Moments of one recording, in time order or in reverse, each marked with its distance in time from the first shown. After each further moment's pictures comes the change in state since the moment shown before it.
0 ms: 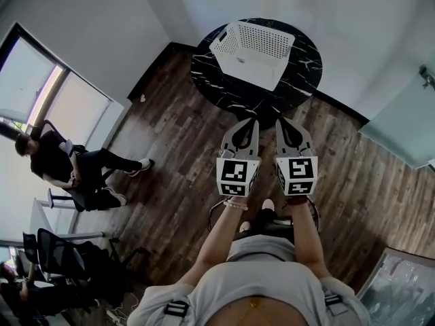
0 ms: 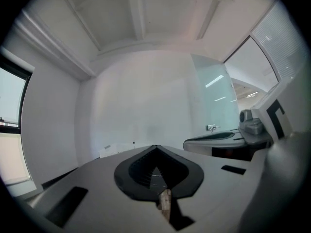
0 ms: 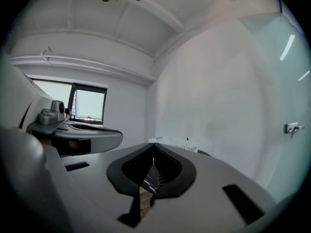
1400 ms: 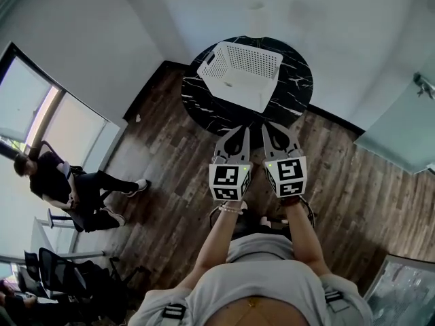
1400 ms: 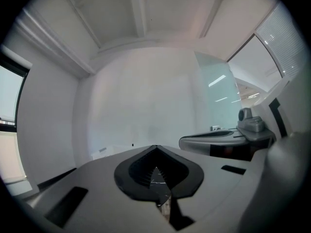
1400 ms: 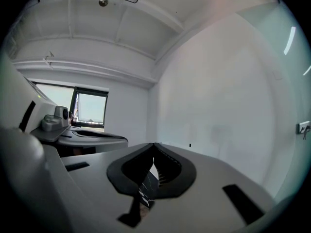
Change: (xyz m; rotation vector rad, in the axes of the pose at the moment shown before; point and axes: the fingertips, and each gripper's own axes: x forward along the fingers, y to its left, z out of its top) left arm 0.071 0.013 0.011 -0.025 0.005 -0.005; right arm 0.060 -0.036 0.020 0.002 -0.040 0.056
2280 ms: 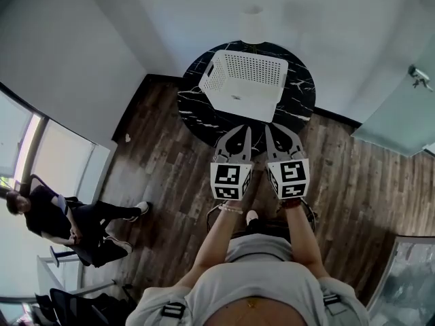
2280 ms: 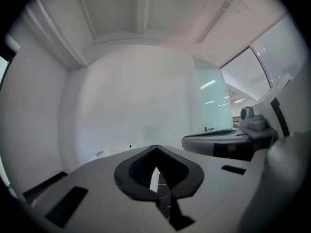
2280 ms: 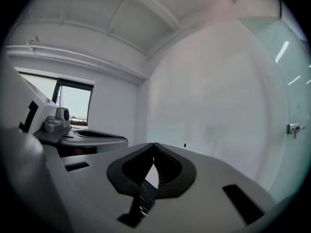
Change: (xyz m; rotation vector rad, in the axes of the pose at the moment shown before) left arm 0.047 0.102 -0.006 -0.002 -0.002 -0.173; right arm 0.095 0.027 0.001 0.003 0.026 -0.182
